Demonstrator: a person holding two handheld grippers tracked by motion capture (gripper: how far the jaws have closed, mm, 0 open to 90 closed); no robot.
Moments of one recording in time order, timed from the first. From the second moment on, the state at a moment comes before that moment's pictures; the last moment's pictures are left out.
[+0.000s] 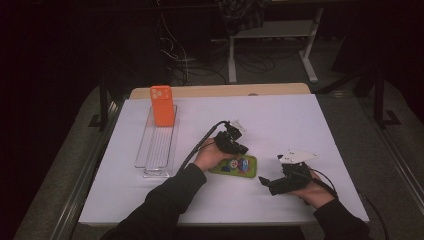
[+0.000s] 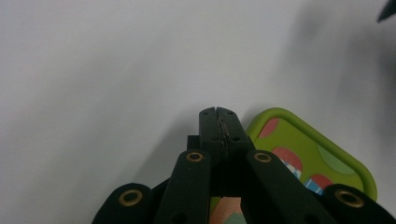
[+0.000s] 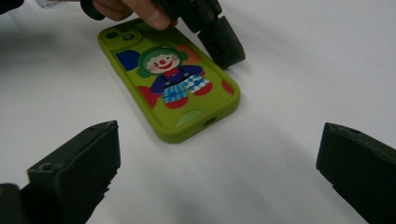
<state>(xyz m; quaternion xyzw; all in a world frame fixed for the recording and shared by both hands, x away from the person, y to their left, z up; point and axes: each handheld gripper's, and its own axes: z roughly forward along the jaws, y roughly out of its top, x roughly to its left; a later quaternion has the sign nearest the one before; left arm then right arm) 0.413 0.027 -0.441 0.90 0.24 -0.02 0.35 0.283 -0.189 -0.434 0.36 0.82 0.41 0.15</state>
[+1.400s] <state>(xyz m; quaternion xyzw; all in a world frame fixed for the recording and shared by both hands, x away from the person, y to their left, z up) 0.337 0.144 -0.400 0.88 0.24 0.03 0.40 0.282 -0.187 -0.429 0.36 0.82 0.41 0.15</state>
